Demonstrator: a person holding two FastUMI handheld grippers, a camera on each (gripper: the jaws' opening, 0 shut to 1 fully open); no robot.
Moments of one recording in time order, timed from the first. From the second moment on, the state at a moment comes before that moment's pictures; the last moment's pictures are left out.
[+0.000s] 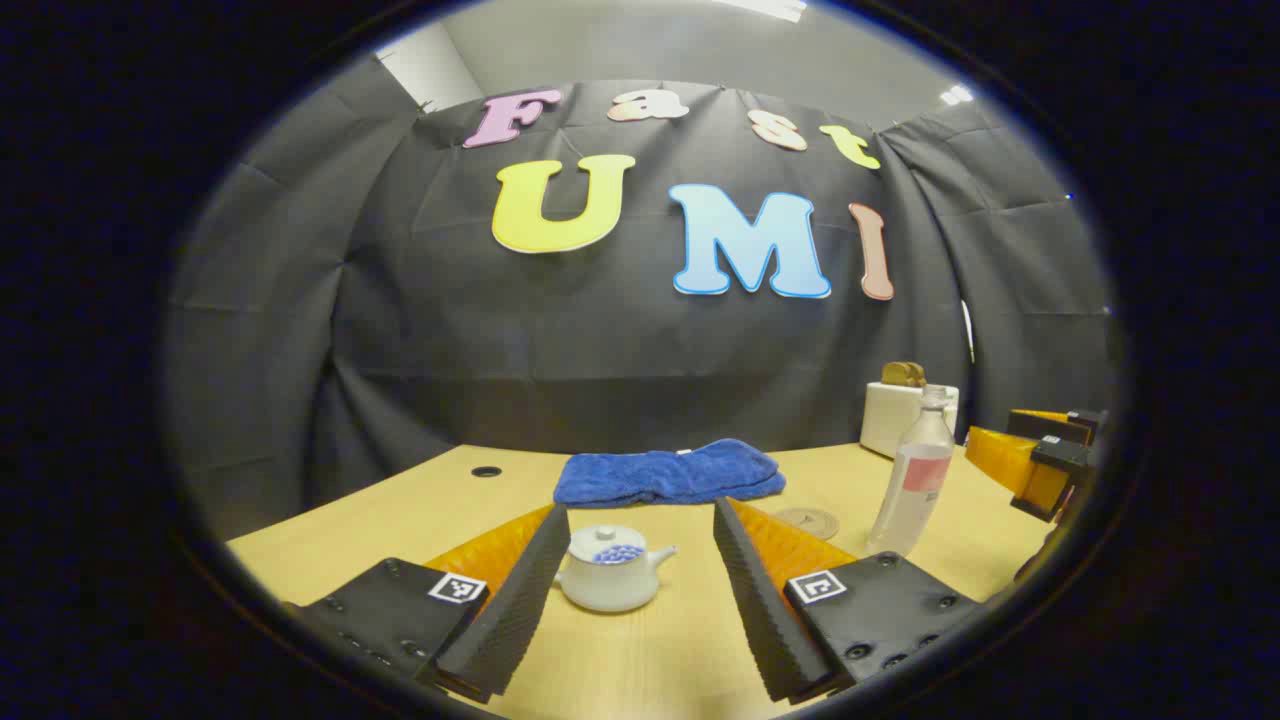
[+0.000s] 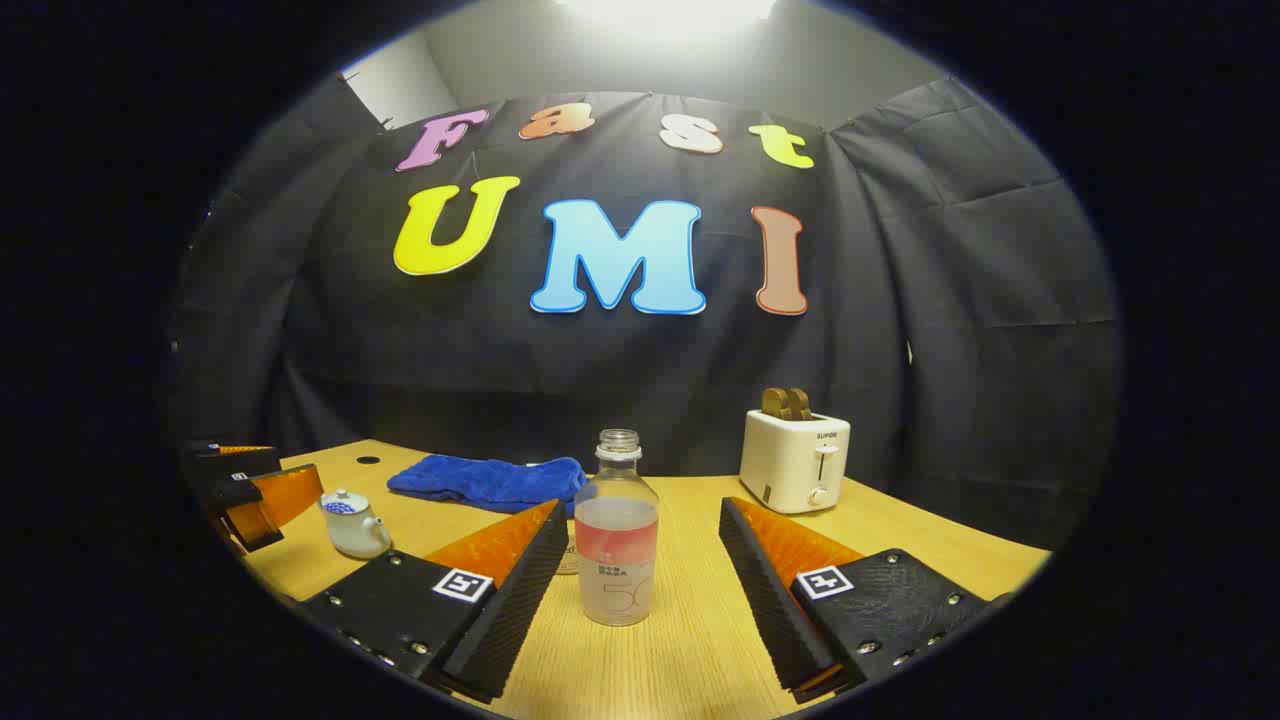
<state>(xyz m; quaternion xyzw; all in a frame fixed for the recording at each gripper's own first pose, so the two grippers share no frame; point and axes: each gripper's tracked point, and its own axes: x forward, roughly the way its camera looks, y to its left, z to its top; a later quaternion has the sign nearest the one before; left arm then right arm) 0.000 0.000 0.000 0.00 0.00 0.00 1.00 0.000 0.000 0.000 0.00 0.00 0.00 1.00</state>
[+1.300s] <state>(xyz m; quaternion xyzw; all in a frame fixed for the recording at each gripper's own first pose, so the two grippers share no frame) 0.078 0.023 -0.025 0.02 0.06 -0.01 1.00 0.001 -0.006 -0.033 0.02 0.04 0.00 1.00</state>
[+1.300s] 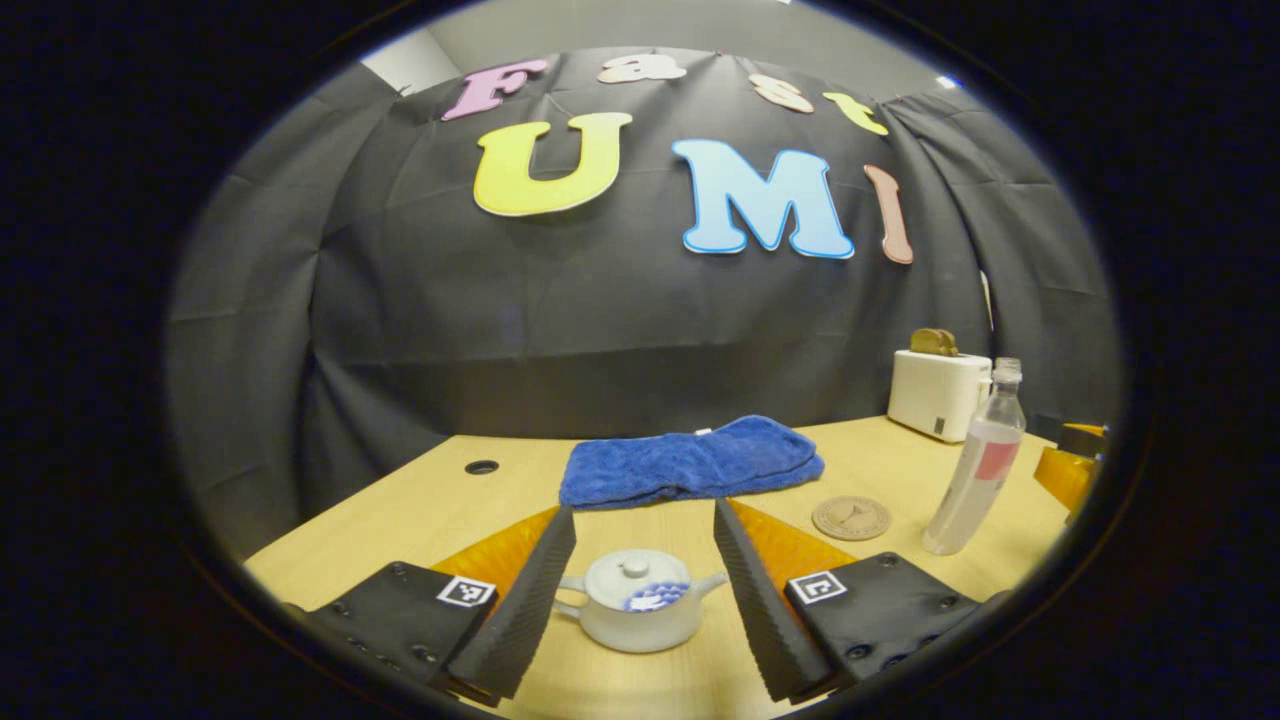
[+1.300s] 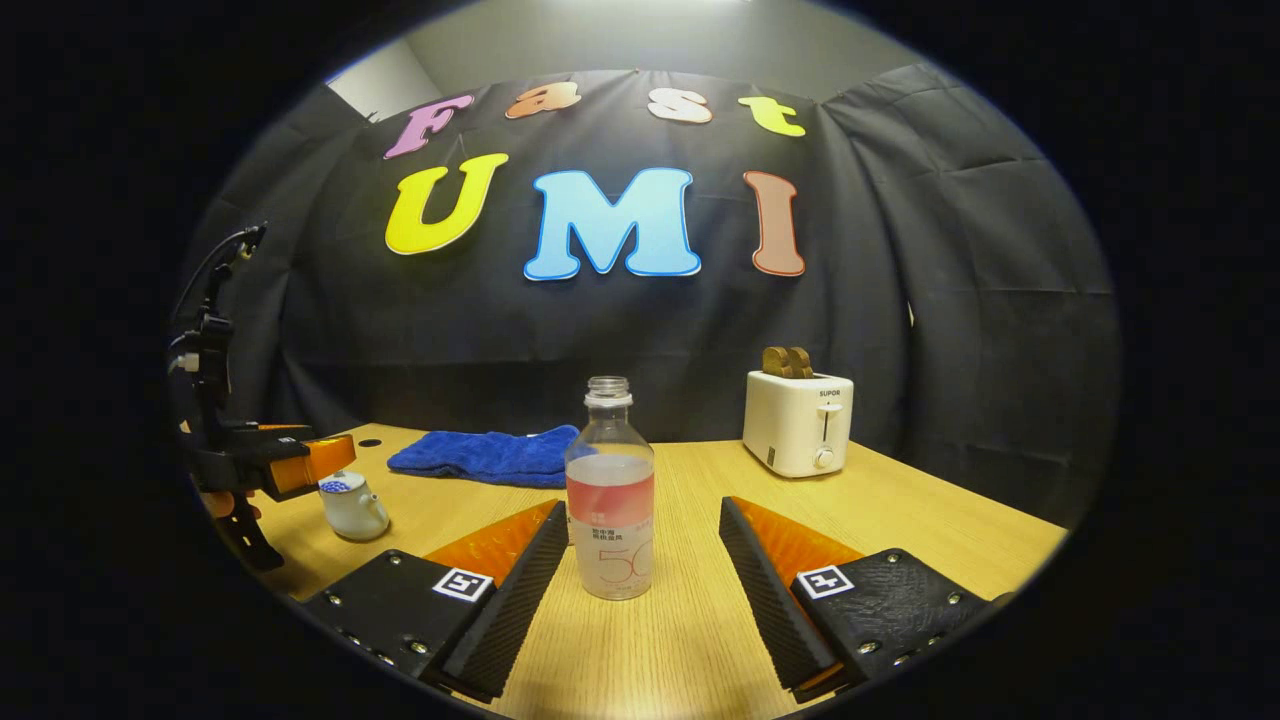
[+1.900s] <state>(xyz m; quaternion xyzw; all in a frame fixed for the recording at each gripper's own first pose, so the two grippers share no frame) 0.095 0.030 -0.053 0.03 0.10 0.00 0.99 0.002 -0.015 -0.052 0.03 0.06 -0.01 1.00</state>
